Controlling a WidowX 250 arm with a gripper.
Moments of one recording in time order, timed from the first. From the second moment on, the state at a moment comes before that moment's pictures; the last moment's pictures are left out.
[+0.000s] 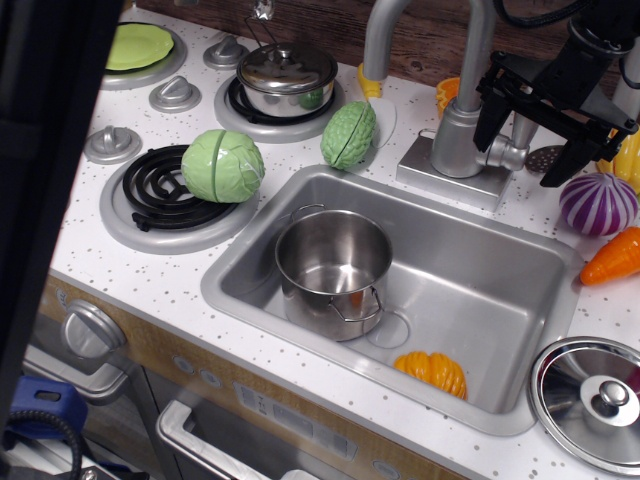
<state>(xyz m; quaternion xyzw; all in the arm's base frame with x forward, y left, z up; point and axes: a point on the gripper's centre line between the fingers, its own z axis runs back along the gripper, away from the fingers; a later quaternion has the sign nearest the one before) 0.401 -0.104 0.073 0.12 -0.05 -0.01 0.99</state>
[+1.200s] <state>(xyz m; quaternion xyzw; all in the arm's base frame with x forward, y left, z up) 0.428 -0.101 0.067 0.15 -0.16 -0.05 0.98</state>
